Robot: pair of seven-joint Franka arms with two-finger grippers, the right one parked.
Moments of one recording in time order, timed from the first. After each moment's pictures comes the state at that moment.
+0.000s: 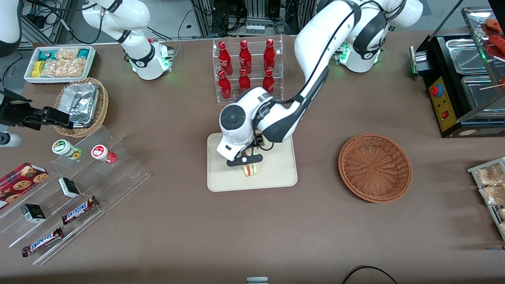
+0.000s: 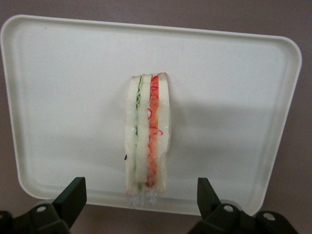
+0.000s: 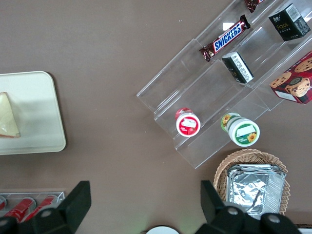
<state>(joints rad) -0.77 0.88 -0.09 -1.02 0.00 1.80 -0.98</state>
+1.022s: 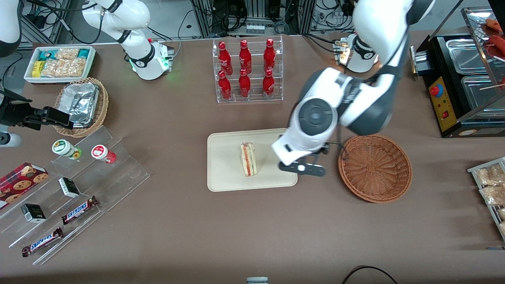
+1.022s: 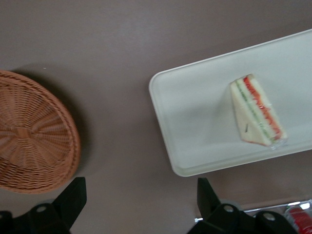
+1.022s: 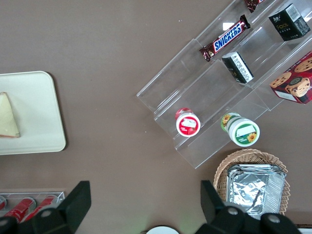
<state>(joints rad) -0.48 0.56 -0.07 -1.16 0.00 1.54 -0.30</state>
